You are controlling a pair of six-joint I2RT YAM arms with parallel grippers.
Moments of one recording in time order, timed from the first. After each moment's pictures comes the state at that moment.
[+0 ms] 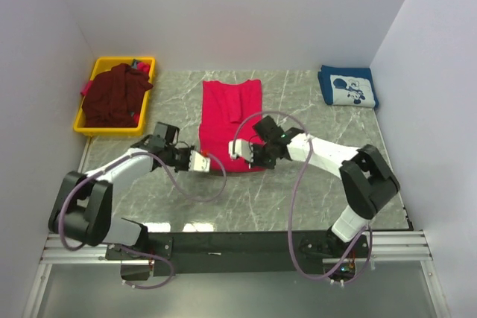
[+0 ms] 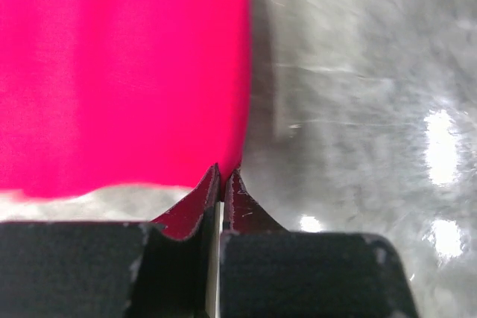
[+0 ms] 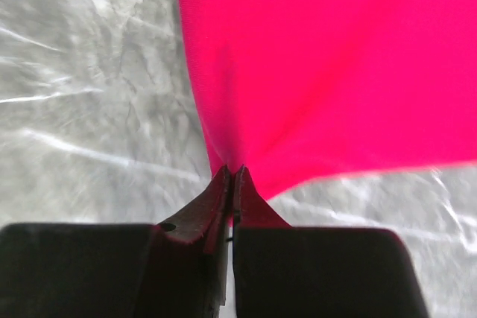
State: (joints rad) left arm -0.32 1.41 0.68 -0.31 0.66 1.34; right arm 0.67 1.66 1.00 -0.48 -0.25 -0.90
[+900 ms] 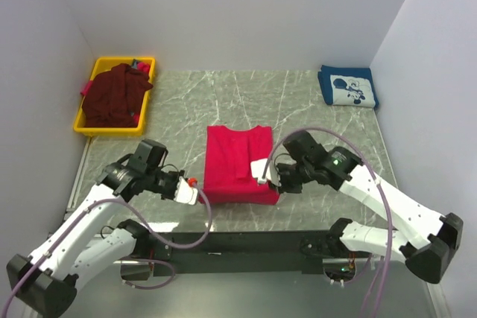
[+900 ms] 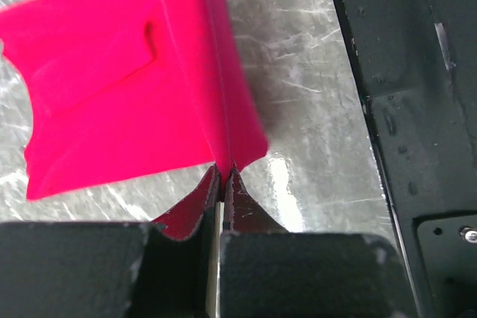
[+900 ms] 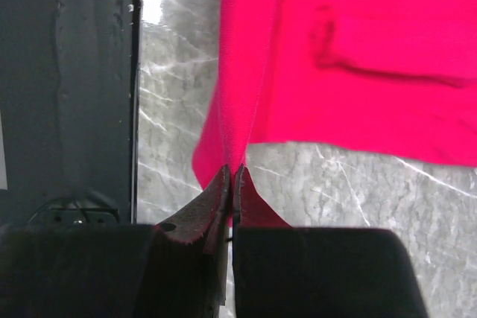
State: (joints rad) left arm -0.49 0.82 0.75 -0.92 0.73 1.24; right arm 0.79 1.02 0.96 -0.97 -0.41 -0.81
